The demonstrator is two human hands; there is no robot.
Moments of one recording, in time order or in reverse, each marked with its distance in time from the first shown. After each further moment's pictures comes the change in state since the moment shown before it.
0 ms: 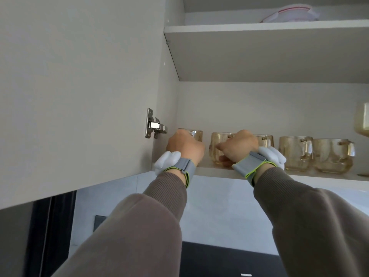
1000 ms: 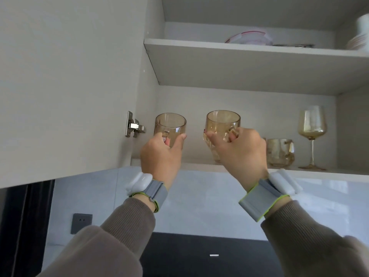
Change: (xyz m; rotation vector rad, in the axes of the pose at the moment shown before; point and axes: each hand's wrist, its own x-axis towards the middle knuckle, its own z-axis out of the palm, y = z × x) left_hand -0.082 0.004 -0.030 -0.295 0.290 0.208; right_hand -0.116 -0.009 -0.097 -0.136 0.241 -0.370
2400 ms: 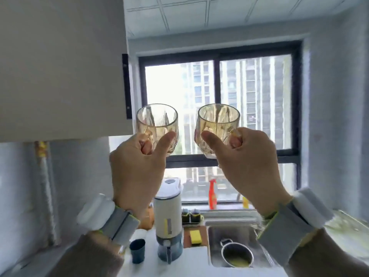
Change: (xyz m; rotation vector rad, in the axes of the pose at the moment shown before) left_hand -0.477 0.493 0.046 -1.190 -0.905 -0.034; right_hand -0.262 -0.014 -0.650 -1.118 0.783 0.172
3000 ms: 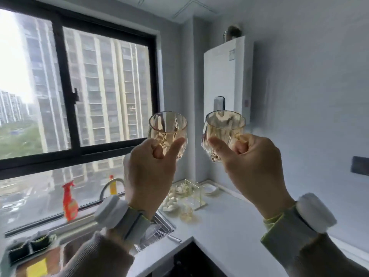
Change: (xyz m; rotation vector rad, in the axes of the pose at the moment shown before) left_hand -0.165 0.156 0.265 -0.537 -0.479 -0.023; right_hand -0.018 0.136 -0.270 -0.561 0.388 0.246
